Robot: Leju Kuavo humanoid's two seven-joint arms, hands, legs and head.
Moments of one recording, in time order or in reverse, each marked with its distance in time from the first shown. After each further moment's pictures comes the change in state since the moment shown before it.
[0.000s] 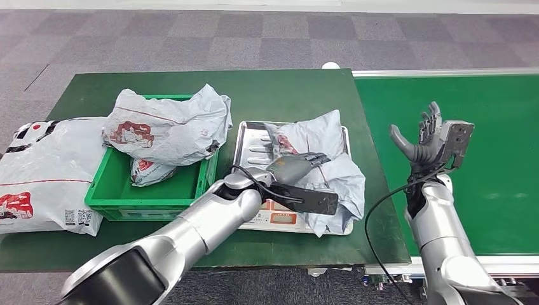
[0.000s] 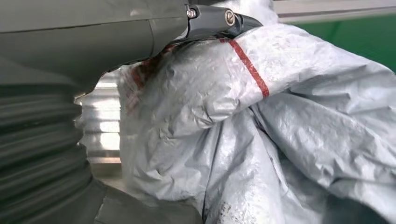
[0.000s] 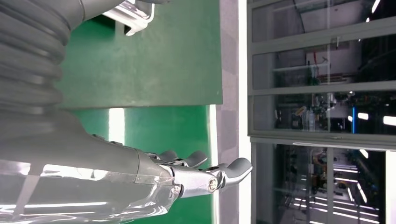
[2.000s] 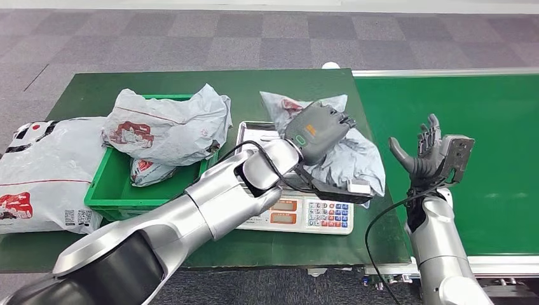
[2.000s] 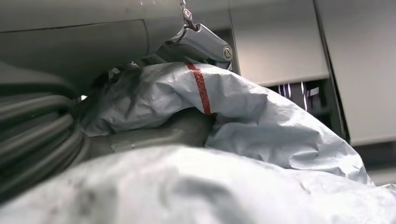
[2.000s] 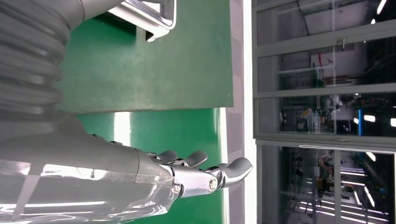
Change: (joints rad) left arm -0.195 -0.007 -0.253 -0.127 -0.403 0.463 0.234; right arm 0.117 0.019 -0.034 -0.145 0.018 0.018 0.049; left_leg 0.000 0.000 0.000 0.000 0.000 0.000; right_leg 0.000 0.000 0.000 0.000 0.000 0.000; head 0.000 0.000
